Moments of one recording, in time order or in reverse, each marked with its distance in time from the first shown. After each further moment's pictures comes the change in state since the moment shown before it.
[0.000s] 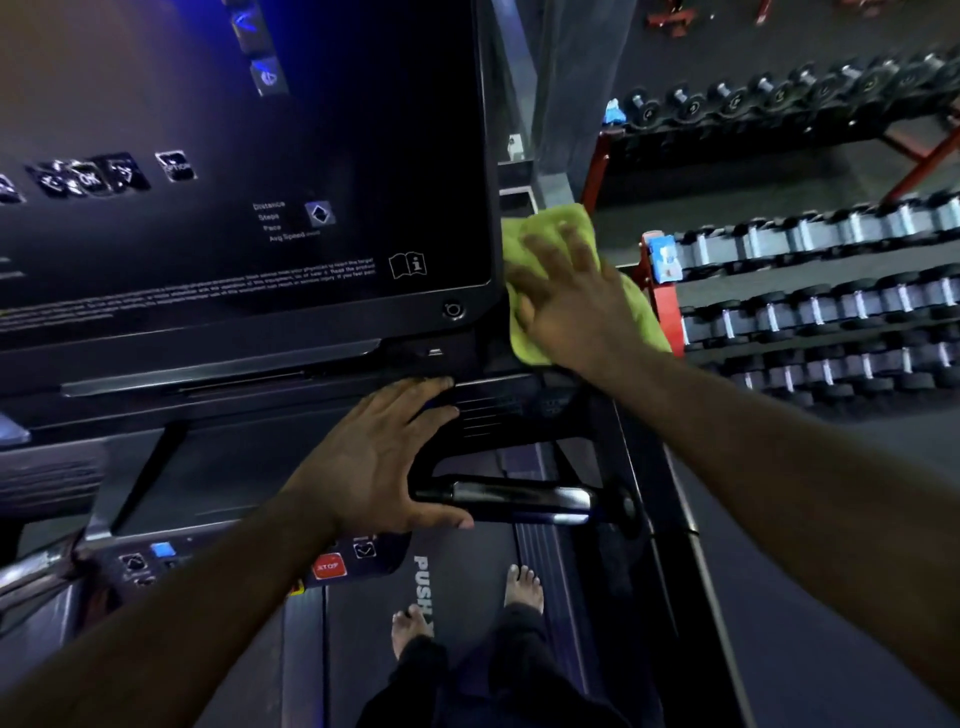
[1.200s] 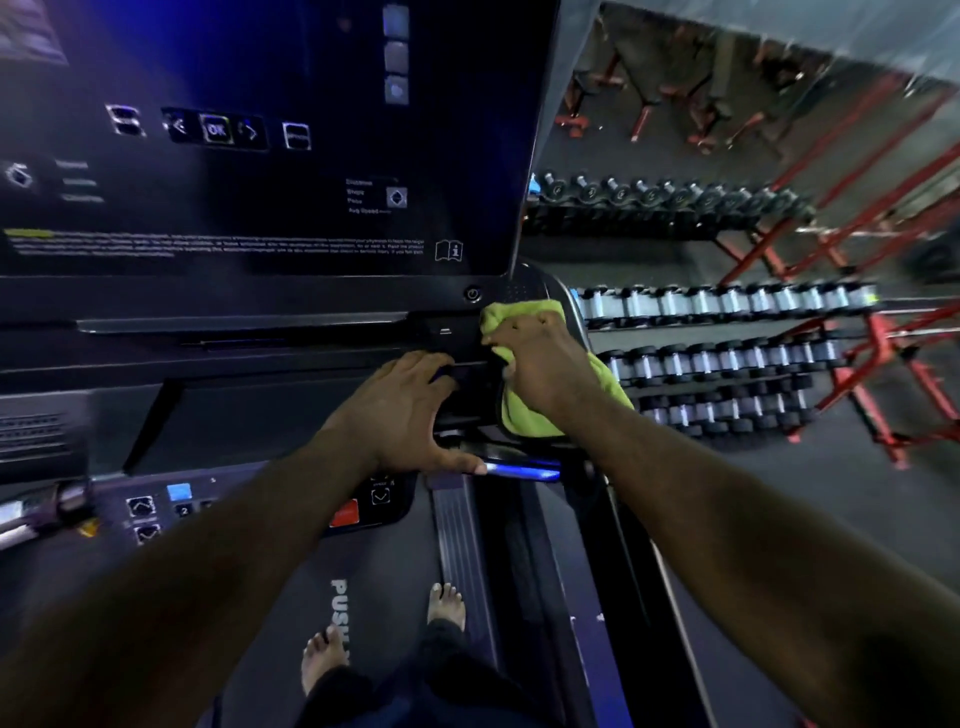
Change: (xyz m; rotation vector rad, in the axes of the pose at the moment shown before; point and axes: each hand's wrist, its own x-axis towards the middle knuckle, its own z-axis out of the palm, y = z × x) left_hand -0.006 -0.005 0.006 -0.043 0.164 0.122; right_hand -0.079 -0.076 -0.036 0.122 -0.131 0.114
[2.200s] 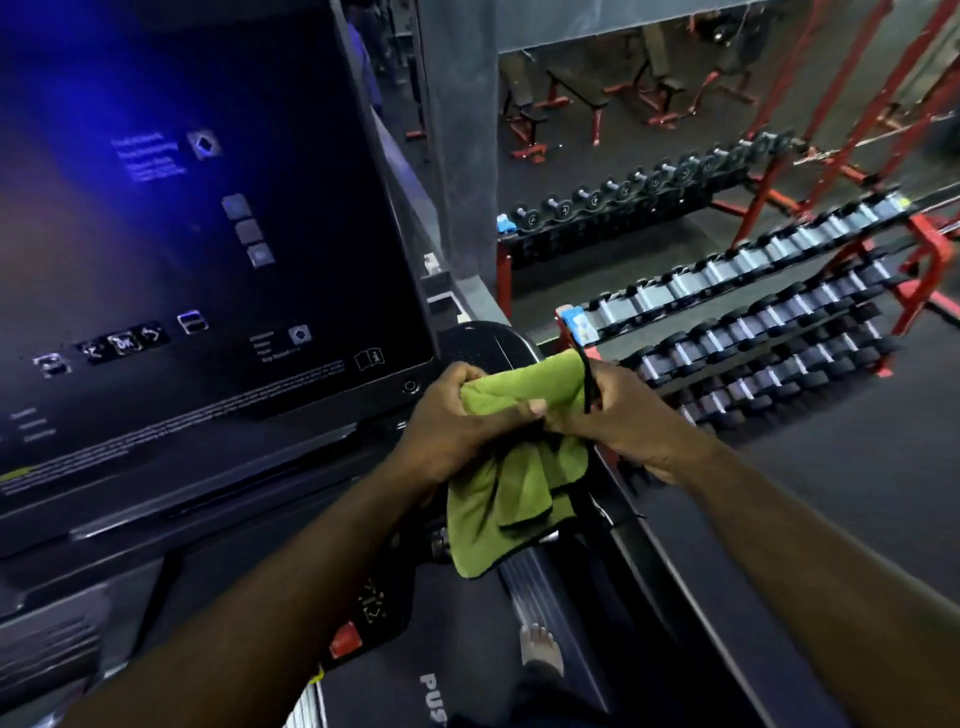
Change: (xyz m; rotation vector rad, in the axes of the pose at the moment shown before) left_hand 0.073 0.103 -0.072 -1.174 0.090 -0.309; right_hand -0.079 0.090 -0.059 1.253 0.038 0.176
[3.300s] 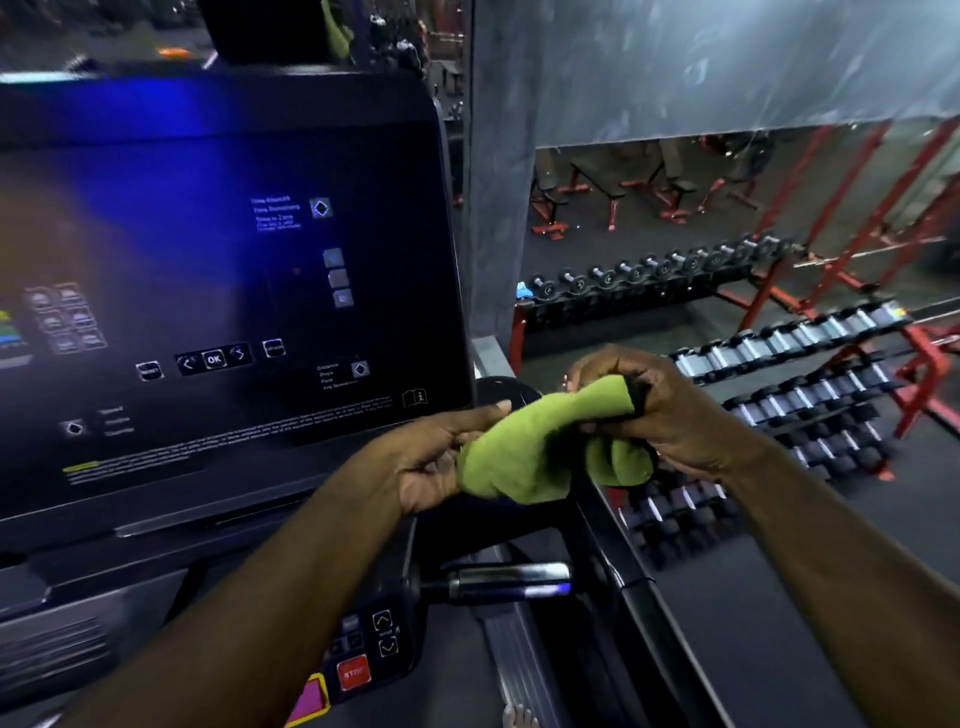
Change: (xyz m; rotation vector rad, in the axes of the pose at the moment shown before) left_hand 0.004 0.027 -0.056 -0.542 -0.193 -0.400; right_hand -0.001 -0.095 -0.010 -0.028 -0.196 -0.515
